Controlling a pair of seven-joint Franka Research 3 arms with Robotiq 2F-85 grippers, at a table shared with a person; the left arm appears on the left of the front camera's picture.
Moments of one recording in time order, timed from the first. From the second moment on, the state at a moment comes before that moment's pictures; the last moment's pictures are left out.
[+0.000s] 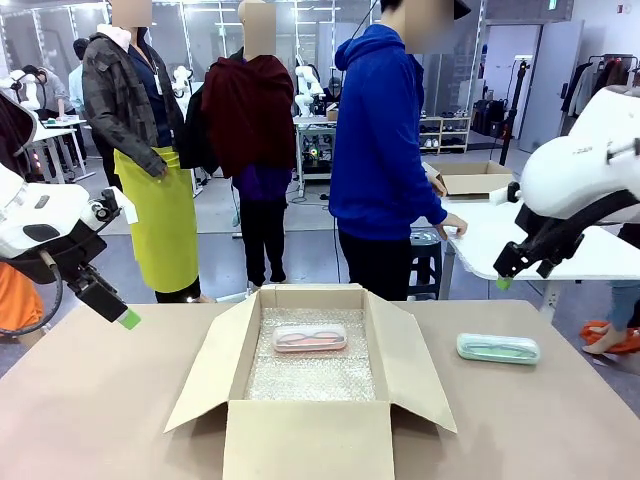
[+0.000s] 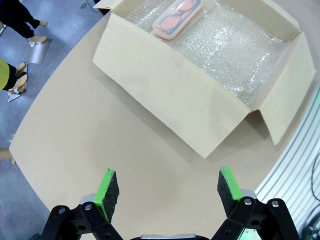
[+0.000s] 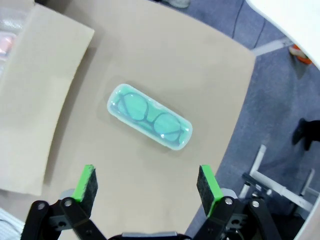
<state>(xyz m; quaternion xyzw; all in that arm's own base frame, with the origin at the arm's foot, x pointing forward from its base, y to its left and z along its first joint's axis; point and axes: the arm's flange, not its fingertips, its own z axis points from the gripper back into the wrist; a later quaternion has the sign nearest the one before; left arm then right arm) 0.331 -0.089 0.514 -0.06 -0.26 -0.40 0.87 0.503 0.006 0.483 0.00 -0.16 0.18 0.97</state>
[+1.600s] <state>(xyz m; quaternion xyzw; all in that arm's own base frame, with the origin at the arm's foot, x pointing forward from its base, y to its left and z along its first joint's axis) 0.331 -0.089 0.515 -0.06 -0.26 -0.40 0.87 0.544 0.031 0.424 -0.02 -0.09 0.61 0.78</state>
